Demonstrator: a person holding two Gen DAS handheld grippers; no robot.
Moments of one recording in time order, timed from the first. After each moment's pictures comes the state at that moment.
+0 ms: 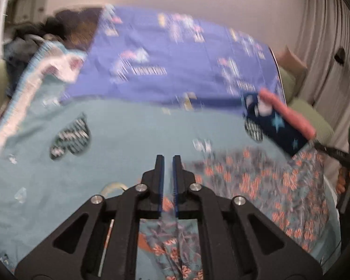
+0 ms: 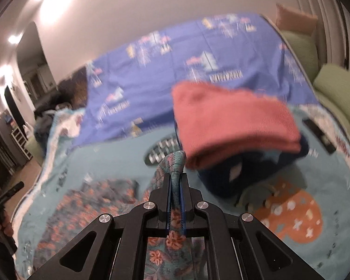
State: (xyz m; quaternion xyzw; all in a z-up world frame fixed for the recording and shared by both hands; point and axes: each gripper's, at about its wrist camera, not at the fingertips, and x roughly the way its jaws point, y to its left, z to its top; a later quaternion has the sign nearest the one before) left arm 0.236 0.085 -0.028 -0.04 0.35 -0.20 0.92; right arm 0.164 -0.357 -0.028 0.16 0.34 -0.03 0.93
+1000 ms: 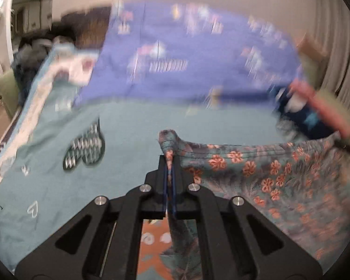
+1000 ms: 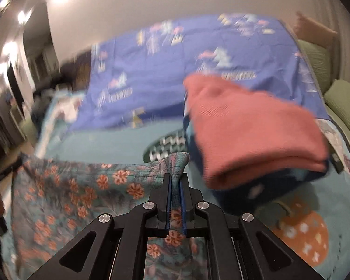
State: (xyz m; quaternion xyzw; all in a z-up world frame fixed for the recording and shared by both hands) left arm 0.299 0.077 -0.054 0.01 0.38 -0.12 0.92; right arm 0.233 -0.326 -0.055 0.06 0.39 -0.02 0.92
